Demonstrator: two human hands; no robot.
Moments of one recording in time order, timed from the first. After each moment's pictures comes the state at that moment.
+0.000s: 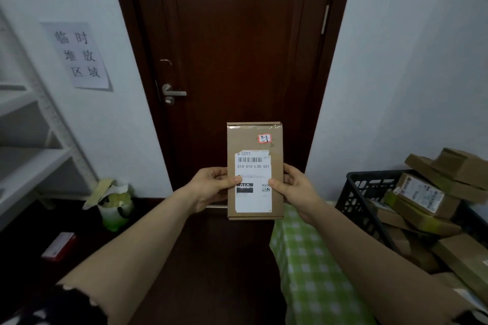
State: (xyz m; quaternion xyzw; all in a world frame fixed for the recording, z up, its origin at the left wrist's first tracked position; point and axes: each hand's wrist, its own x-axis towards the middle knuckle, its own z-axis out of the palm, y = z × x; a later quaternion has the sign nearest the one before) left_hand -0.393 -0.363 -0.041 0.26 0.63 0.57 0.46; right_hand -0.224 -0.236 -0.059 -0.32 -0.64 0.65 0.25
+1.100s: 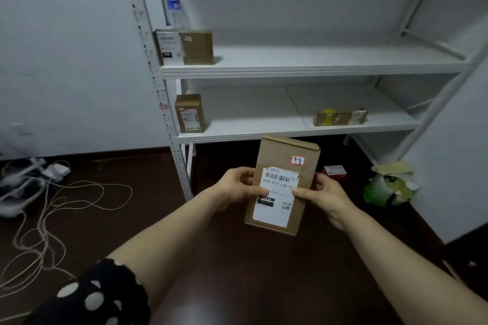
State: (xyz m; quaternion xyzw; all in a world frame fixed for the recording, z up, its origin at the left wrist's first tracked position) left_hand -0.382 -1.028 -0.119 -0.18 0.73 0.66 0.07; right_hand -0.460 -0.818 -0.116 0.07 -0.76 0.60 -0.24
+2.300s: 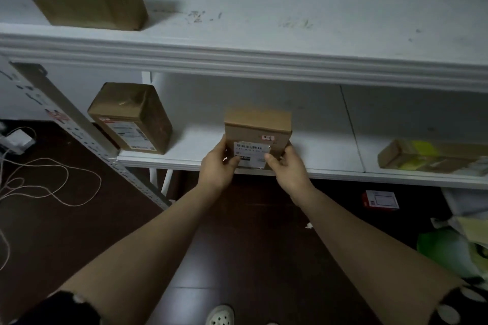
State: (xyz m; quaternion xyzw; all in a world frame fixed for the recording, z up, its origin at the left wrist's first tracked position) left_hand -0.813 -1.231 -0.312 -0.34 0.80 0.47 -0.14; right_hand -0.907 -1.100 -0.292 0.17 -0.79 0.52 -0.27
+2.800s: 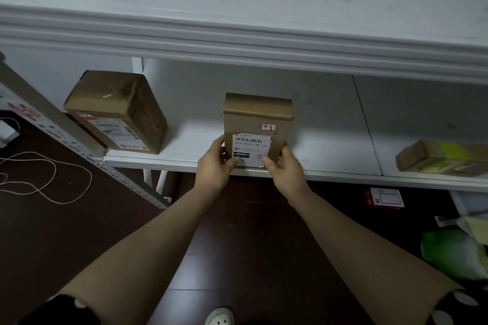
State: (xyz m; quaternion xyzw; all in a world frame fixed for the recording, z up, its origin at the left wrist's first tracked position) left_hand -0.828 -1.263 -0.360 -0.38 0.77 0.50 -0.12; right_hand -0.921 -1.135 -0.349 0.17 -0.82 0.48 -0.25
